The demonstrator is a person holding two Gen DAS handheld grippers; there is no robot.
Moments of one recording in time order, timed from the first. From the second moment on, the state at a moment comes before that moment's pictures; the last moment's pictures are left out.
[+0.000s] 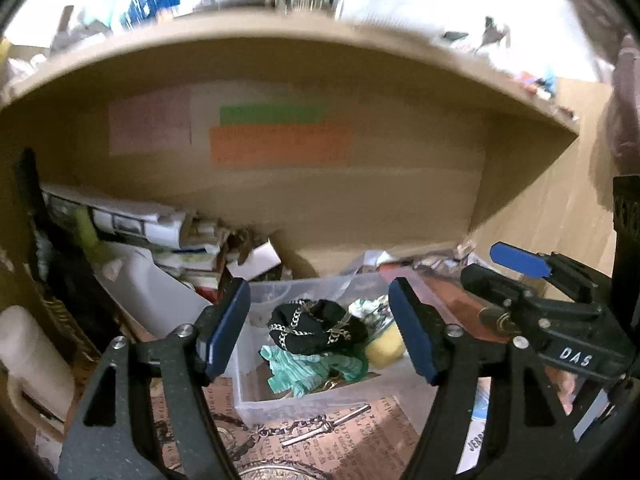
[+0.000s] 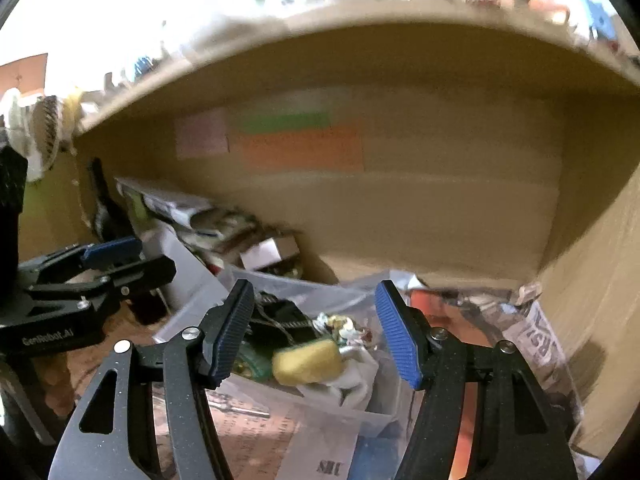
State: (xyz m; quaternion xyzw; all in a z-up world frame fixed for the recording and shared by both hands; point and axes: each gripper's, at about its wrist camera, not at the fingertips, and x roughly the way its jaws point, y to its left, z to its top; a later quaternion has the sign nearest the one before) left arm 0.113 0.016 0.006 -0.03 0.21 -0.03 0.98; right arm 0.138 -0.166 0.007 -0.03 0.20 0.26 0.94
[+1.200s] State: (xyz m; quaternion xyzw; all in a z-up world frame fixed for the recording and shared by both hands) left arm 0.028 0.006 0.030 -0.03 0.13 0.00 0.99; right arm 0.060 -0.179 0.037 -0.02 0.10 0.28 0.96
